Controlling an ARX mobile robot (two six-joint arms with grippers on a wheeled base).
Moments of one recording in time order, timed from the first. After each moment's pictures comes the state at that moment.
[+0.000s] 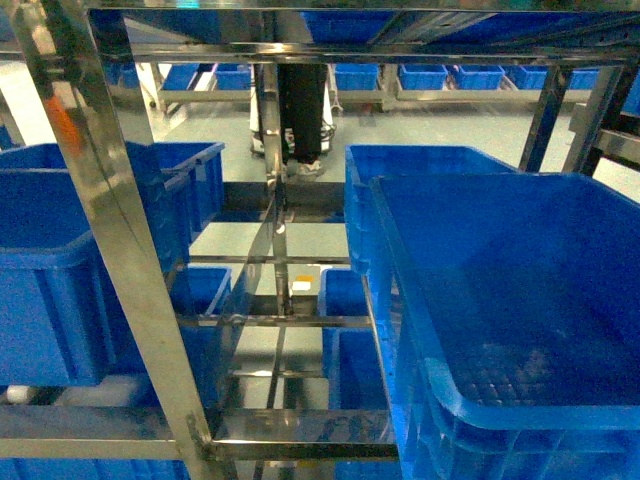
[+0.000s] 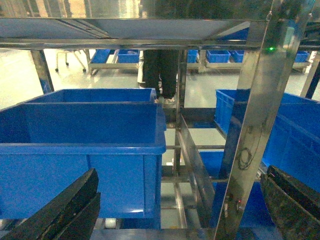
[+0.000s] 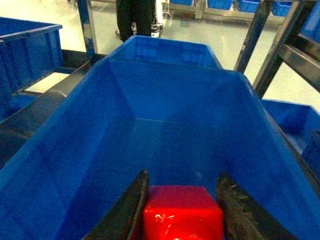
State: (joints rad) left arm 0.00 0.01 0.02 0.00 0.00 0.00; right arm 0.08 1.29 0.33 0.69 0.01 -0.06
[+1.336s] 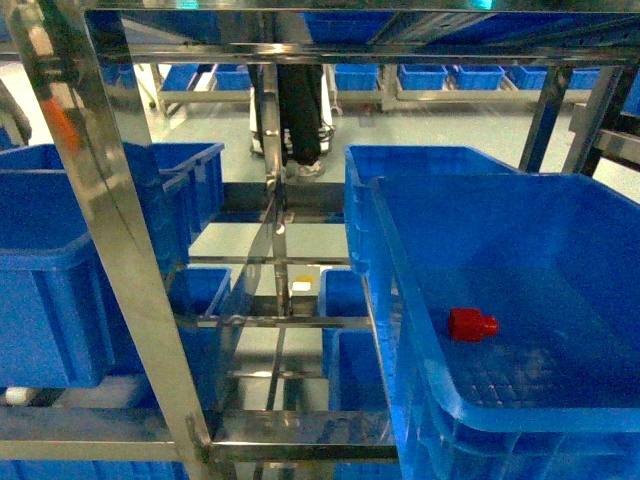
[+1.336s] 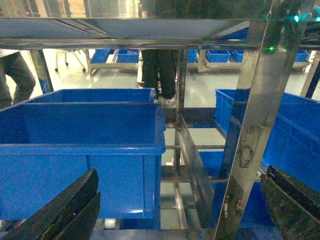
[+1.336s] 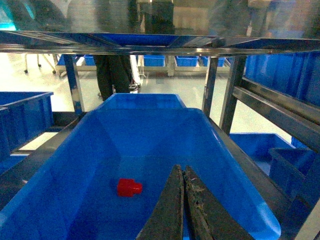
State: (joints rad) left arm 0.00 0.01 0.02 0.00 0.00 0.00; right arm 0.00 0.28 0.01 0.28 0.00 -0.01
